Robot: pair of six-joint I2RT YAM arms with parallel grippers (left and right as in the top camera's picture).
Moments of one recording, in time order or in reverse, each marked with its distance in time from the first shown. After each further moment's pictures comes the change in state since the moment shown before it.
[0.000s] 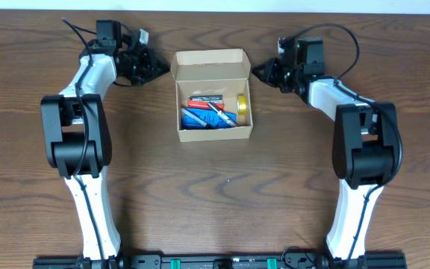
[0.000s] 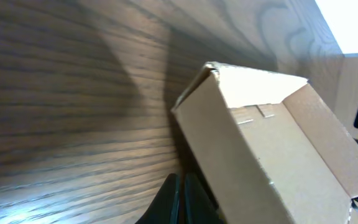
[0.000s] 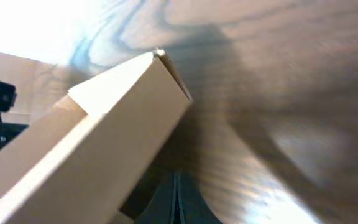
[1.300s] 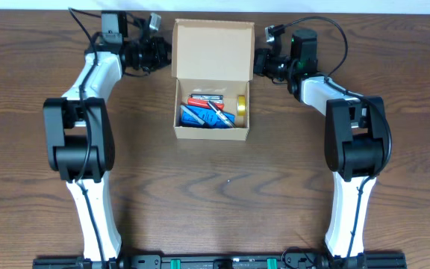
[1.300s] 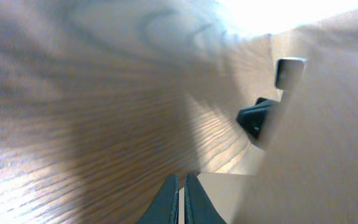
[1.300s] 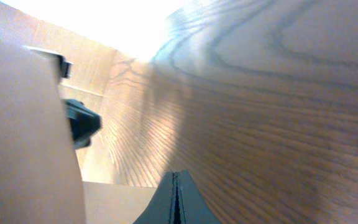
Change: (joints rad) left arm -0.034 -0.061 0.000 0.143 0.196 0.036; right arm 0.018 0.077 0.069 0.253 -0.255 0.106
